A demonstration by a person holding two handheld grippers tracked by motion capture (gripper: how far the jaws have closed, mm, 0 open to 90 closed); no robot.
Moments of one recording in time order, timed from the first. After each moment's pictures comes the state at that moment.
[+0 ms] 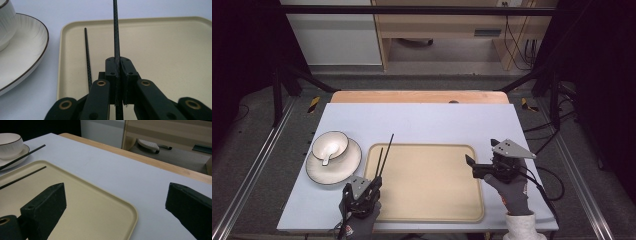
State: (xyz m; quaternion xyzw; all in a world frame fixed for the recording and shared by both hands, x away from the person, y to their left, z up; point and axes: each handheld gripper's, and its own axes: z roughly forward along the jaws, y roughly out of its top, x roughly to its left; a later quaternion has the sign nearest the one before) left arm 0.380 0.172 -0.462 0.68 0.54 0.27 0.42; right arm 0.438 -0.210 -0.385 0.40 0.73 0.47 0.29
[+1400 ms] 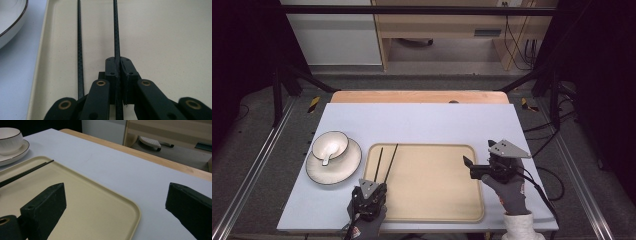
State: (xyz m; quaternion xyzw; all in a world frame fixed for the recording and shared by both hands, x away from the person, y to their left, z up) left arm 0.384 0.160 -0.487 0.70 0.56 0.25 0.38; right arm 0.440 -0.205 -0.390 0.40 0.74 0.46 0.29
